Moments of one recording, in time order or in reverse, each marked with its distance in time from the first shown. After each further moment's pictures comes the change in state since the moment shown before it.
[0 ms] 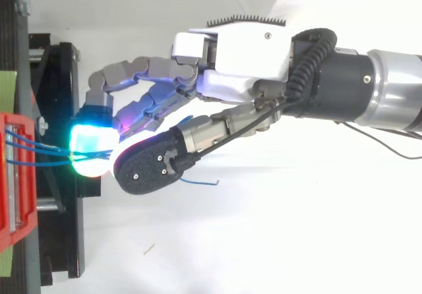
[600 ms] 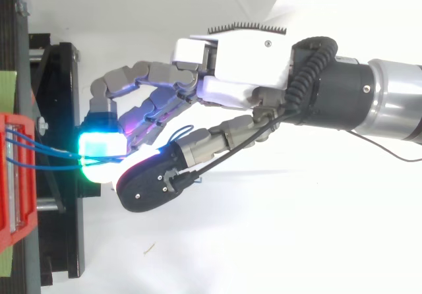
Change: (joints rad) arm 0.017 0.001 0.003 -0.020 0.048 -0.001
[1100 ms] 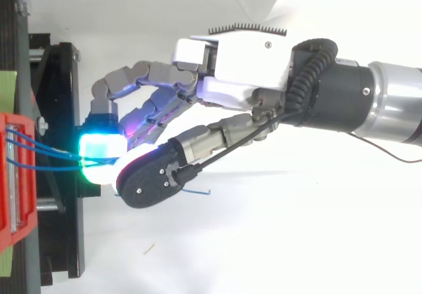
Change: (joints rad) arm 0.005 0.000 0.000 -0.005 0.015 0.000
